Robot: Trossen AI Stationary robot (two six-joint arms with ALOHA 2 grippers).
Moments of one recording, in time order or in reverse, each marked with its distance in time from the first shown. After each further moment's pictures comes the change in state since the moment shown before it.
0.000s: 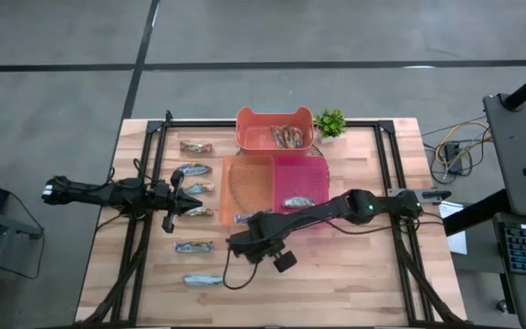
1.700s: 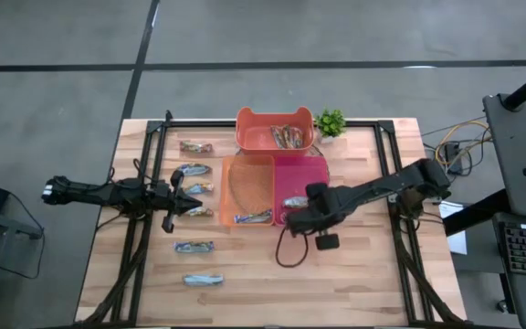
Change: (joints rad) left arm 0.000 0.000 0.000 0.000 0.000 0.000; right arm 0.010 -0.699 -0.784 0.072 0.177 0.448
